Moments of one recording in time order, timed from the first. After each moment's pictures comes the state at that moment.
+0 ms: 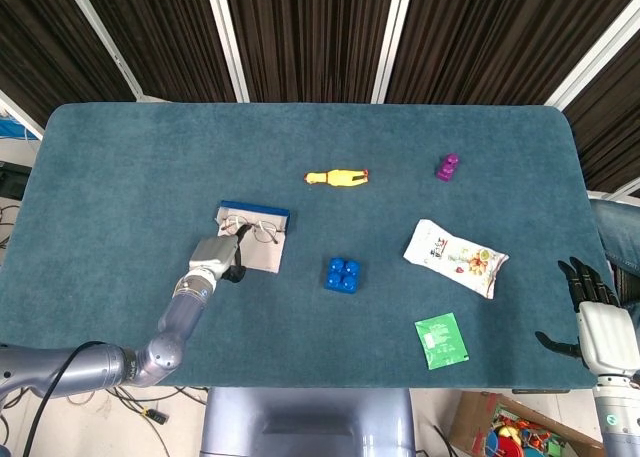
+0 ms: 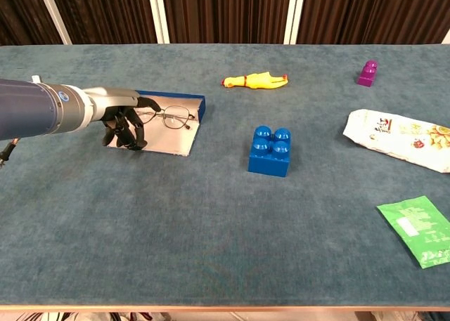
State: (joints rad) left arm -0.97 -1.59 -0.23 -1.49 0.28 0.86 0.63; right arm 0.08 -1.12 0.11 -1.68 -1.36 1.41 -0.03
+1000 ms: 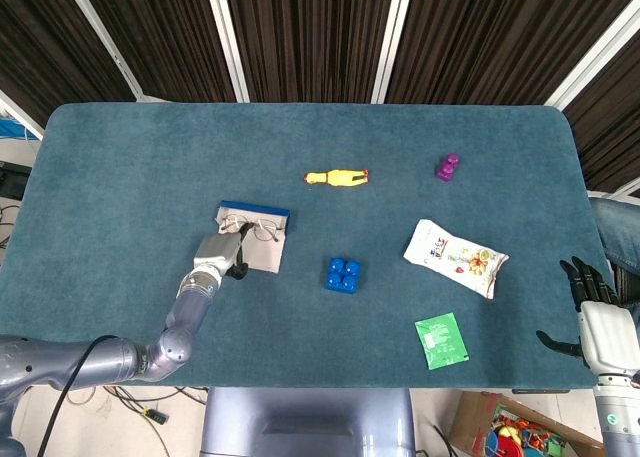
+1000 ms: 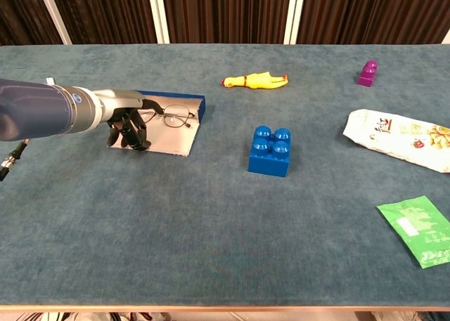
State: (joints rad) left arm -1.04 -1.63 -0.20 -1.41 0.23 0.85 0.62; right arm 0.08 -1.12 0.11 -1.68 -1.35 1.41 -0.03
